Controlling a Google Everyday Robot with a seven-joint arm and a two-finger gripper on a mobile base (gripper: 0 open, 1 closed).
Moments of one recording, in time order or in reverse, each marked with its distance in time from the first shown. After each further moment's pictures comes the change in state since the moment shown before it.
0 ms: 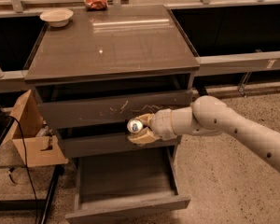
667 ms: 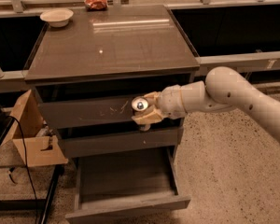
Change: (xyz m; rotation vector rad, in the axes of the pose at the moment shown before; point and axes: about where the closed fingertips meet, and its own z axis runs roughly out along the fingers) arm -0.067 -0.029 -0.052 -0.024 -0.022 0.044
